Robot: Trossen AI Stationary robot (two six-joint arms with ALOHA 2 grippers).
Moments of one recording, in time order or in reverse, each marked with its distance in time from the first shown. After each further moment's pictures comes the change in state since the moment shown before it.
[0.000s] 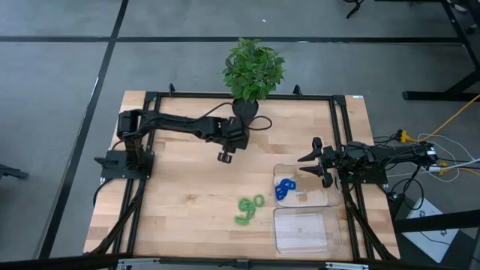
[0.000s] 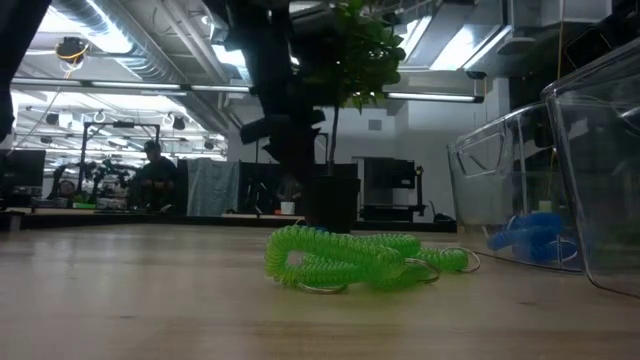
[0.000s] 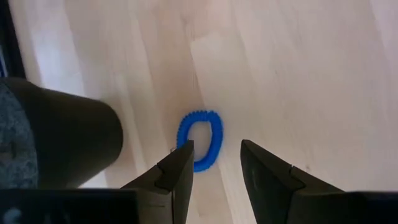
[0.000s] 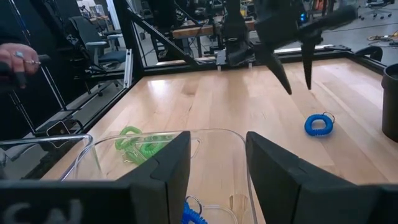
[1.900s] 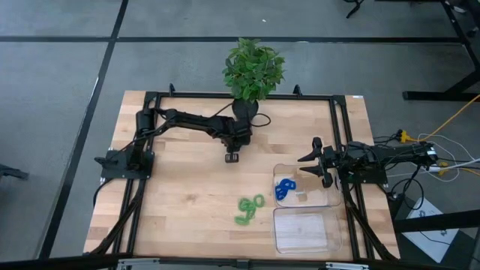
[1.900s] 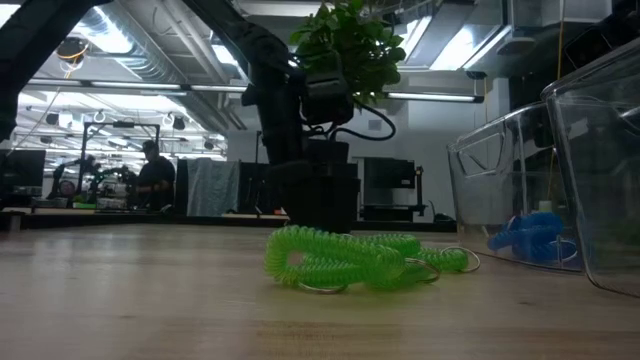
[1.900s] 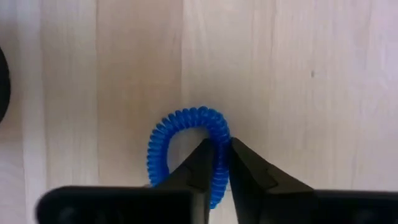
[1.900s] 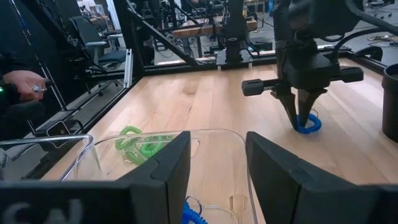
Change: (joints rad) left arm 0.069 0.196 0.001 0.031 0.208 -0.290; right arm 0.000 0.000 0.000 0.000 0.000 0.000
